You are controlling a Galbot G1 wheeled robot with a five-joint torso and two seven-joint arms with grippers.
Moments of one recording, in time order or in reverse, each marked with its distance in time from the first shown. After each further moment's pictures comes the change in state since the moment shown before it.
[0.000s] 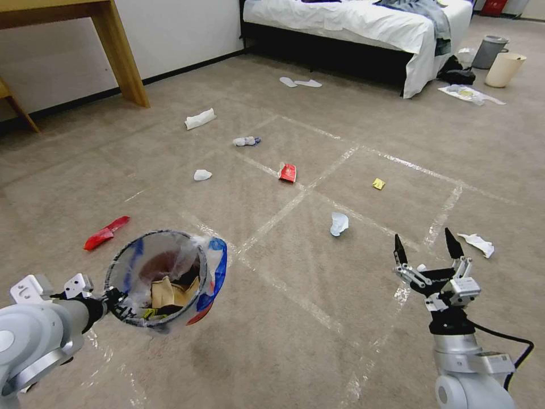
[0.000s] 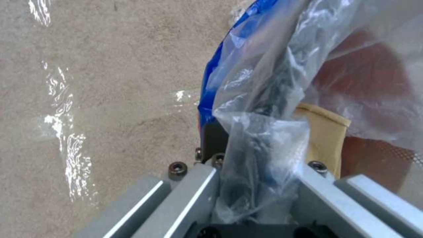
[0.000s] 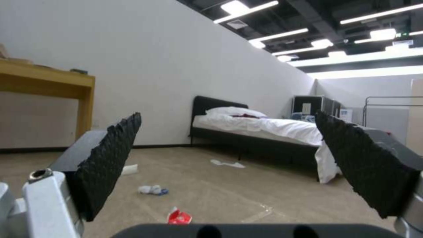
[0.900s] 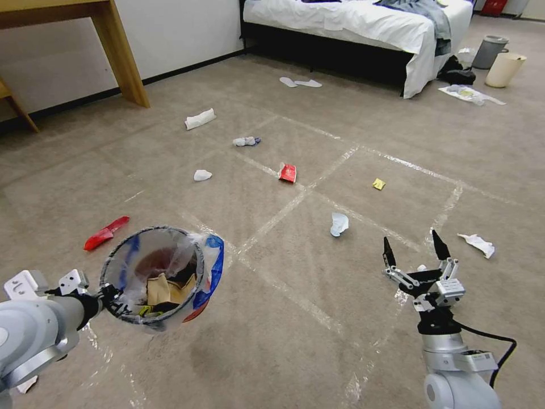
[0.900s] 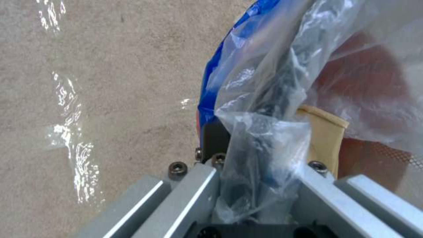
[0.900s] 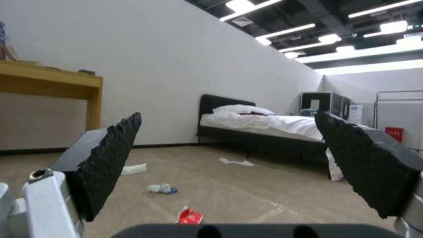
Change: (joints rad) left arm 0.004 0.032 -0.012 0.002 -0.011 -0.007 -0.006; right arm 0.038 0.003 -0.043 -0.040 -0.010 -0.002 -0.001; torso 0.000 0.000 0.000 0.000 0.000
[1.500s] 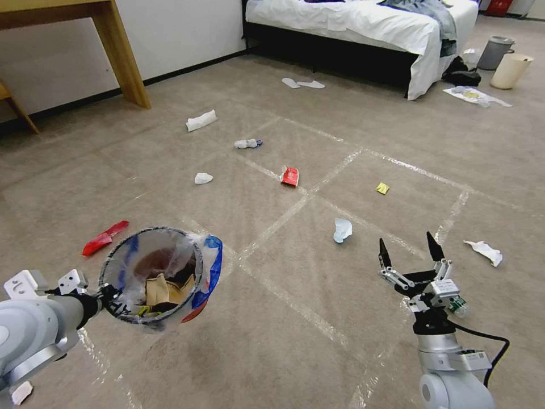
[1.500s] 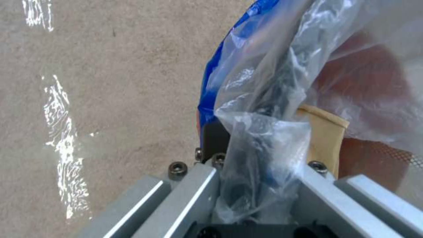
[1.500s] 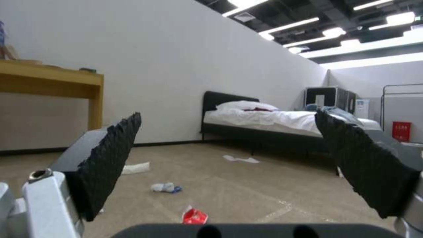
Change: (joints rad) left arm -0.002 0.004 0.003 0.010 0.002 0.000 0.000; right arm 0.004 0.005 -0.016 -0.013 -0.001 -0.002 0.000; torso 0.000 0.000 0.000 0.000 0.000
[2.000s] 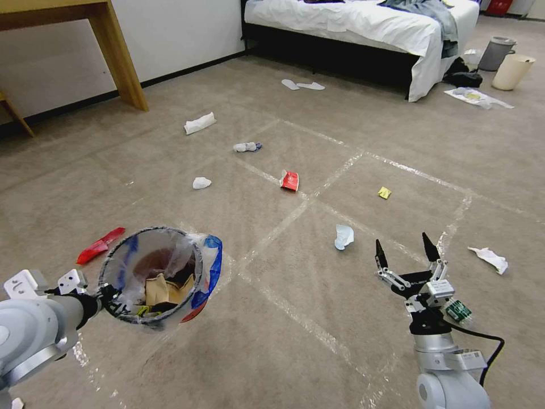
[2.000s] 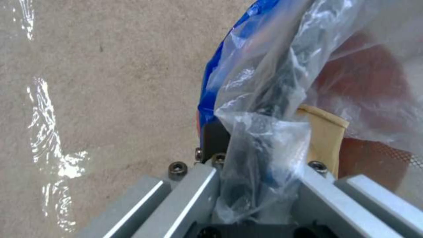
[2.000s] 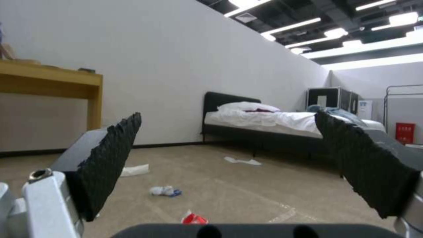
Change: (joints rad) left arm 0.002 0.005 0.000 -0.002 0.002 -0.001 -0.002; right arm 0.007 -0.001 -0.009 -0.009 -0.001 0.007 -0.003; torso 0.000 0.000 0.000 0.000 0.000
